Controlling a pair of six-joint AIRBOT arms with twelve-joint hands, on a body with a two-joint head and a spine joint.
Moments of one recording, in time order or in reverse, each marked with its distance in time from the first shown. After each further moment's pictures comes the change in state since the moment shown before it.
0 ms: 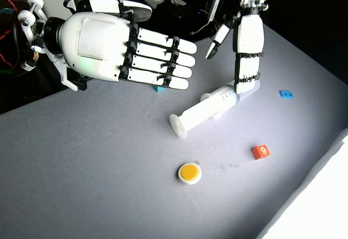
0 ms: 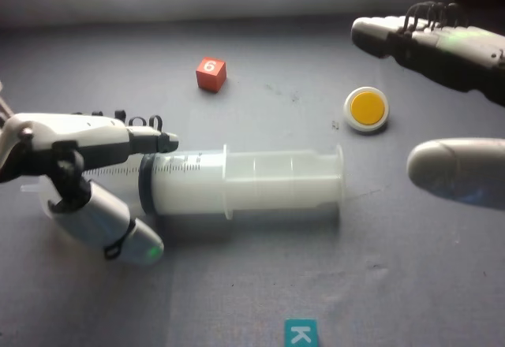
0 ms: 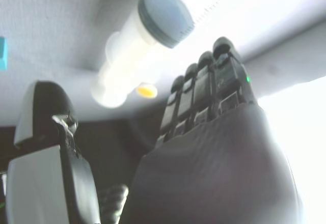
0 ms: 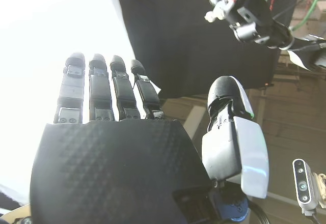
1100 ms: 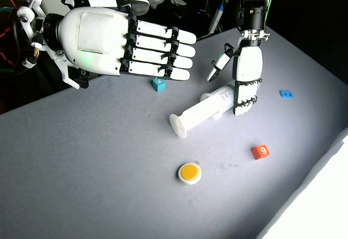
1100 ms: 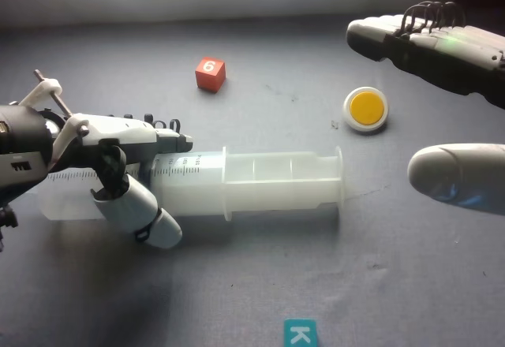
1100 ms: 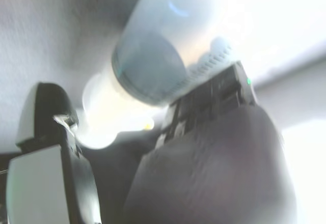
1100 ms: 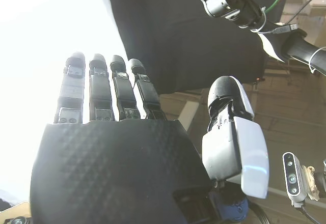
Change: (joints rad) left arm 0.083 -0.207 0.208 0.007 -0.036 0.001; right arm -0.007 -0.004 0.000 -0.016 0.035 0.005
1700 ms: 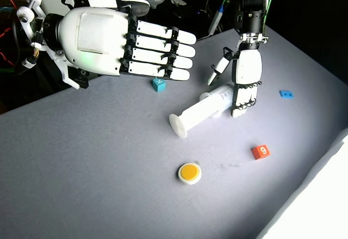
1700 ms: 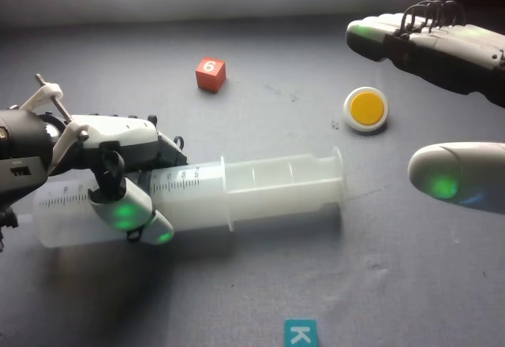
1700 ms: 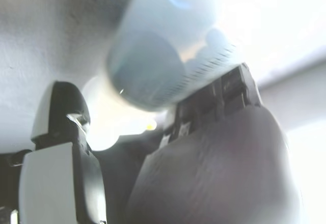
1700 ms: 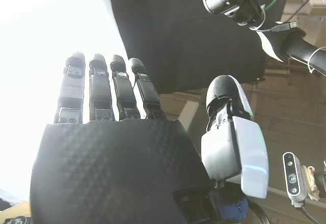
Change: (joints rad) left arm 0.020 -0.002 0.005 0.011 -0.032 0.003; right arm 0.000 0.000 0.000 0.001 0.005 0.000
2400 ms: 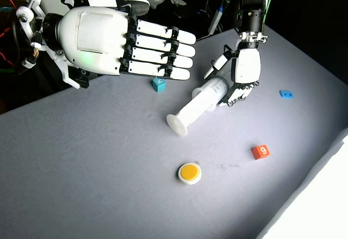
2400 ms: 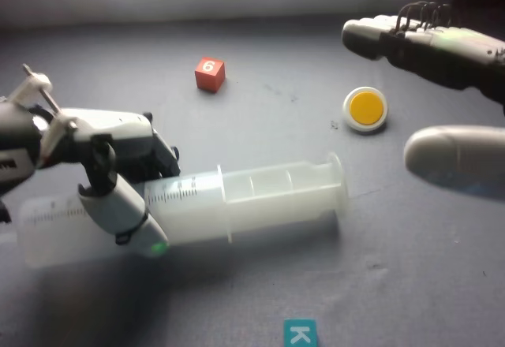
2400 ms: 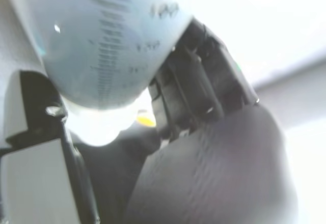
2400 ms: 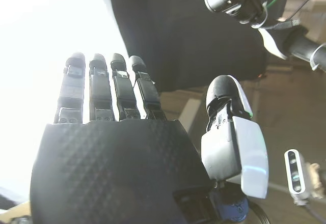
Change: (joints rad) left arm -0.042 0.048 -0.031 -0.013 0.000 0.008; right arm 0.000 -0.027 0.000 0.066 0.006 0.058
